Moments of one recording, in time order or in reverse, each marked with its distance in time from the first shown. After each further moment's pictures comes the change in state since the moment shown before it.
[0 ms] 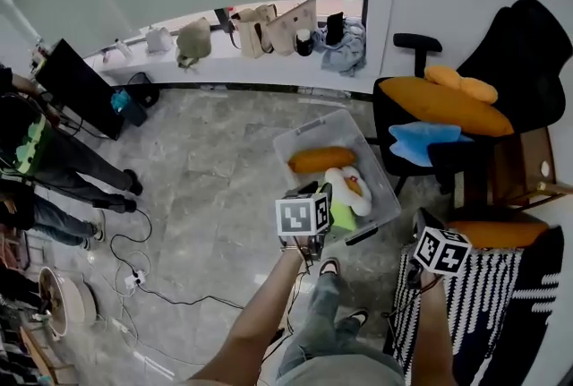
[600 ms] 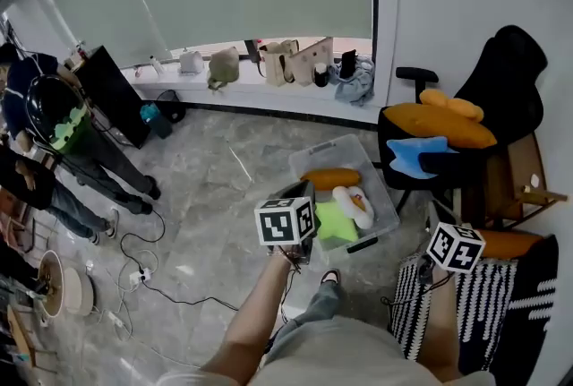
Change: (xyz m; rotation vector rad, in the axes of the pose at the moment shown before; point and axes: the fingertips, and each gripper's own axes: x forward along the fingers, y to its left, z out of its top) left arm -0.168 -0.047 0.021 0.055 -0.278 0.060; right arm -0.129 0.005 0.042 -0.068 -0.229 0.098
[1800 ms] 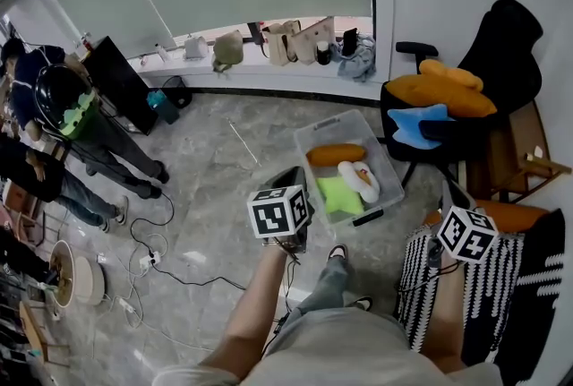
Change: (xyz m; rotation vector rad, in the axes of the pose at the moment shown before) left arm -0.060 0.004 -0.032 0.021 -0.028 0.097; right arm -0.062 -0.009 -0.005 -0.011 -0.098 -0.029
